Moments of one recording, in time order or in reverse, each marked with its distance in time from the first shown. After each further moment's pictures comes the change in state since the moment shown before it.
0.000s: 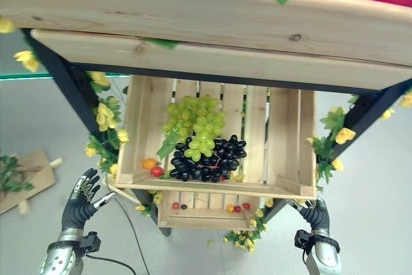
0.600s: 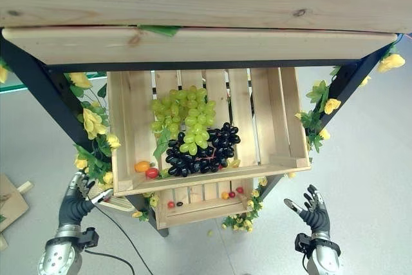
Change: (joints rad) left arm -0.062 0.005 0.018 0.030 0.041 -0.003 0.026; right arm 0.033 0.001 0.009 -0.059 -0.009 0.000 0.004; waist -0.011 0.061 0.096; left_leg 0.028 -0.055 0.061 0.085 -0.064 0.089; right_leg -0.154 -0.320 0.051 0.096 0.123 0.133
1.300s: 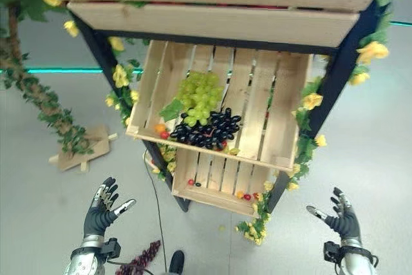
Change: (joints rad) left arm 0.092 -0.082 -0.104 -0.004 -0.003 -0.007 0.023; right arm 0.091 -0.177 -0.031 -0.053 -0.027 0.015 0.002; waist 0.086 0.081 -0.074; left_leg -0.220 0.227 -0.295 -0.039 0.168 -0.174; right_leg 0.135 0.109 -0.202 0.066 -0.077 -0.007
